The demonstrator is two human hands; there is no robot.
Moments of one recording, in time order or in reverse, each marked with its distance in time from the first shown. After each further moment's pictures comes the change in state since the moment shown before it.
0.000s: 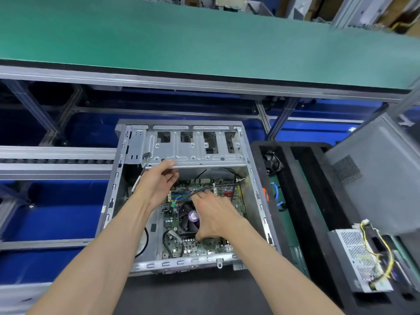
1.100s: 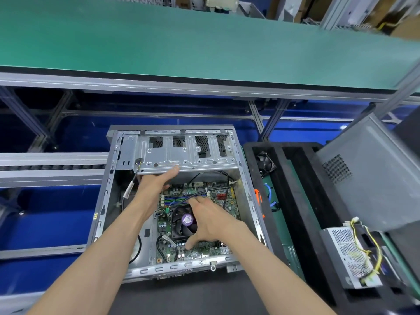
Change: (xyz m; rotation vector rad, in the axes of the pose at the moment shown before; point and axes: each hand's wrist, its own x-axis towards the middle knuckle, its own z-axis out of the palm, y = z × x) left_hand 0.006 -0.015 -0.004 0.517 0.073 0.072; right_hand -0.005 0.006 -0.001 0.280 -0.171 0.107
